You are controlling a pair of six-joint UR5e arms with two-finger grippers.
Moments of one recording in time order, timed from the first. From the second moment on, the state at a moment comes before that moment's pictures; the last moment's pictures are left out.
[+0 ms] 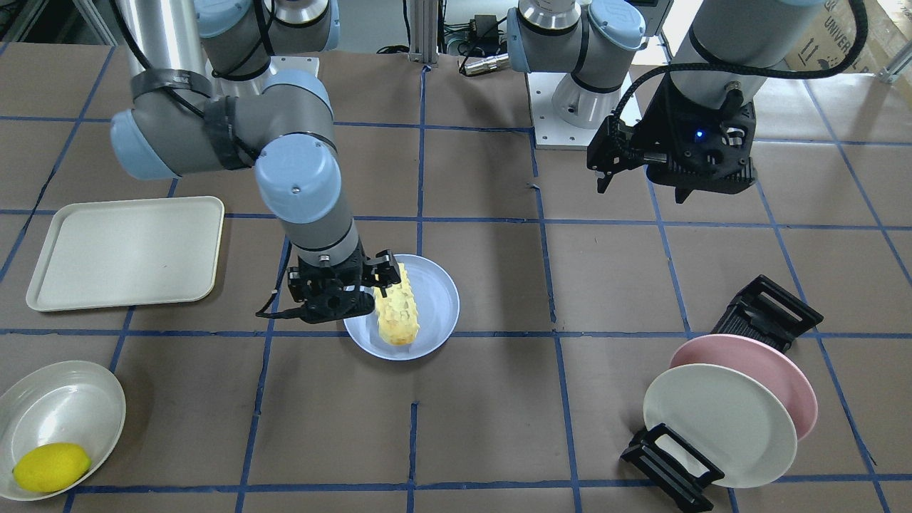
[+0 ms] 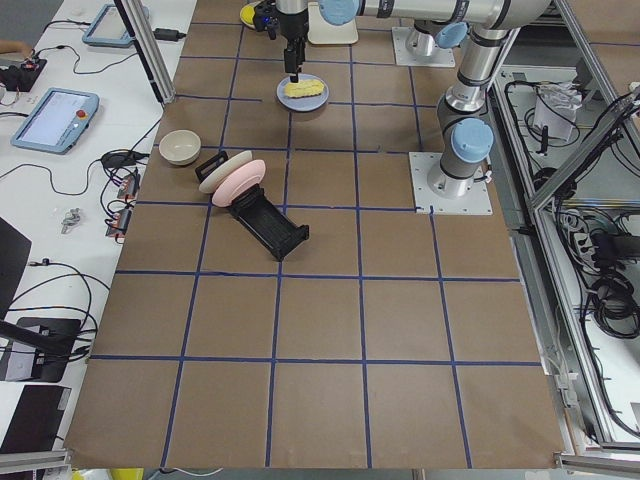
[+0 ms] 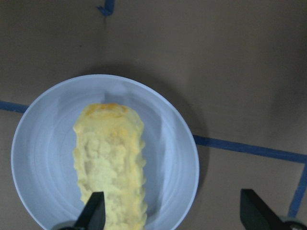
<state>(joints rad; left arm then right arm) -1.54 -1.63 -1.45 -1.68 1.59 0.17 1.77 -1.24 1.72 -2.05 -1.50 0.04</state>
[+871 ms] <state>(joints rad) -1.53 -1.62 -1.44 -1.69 1.58 0.13 1.54 -1.60 1.73 -1.66 -1.61 -0.04</state>
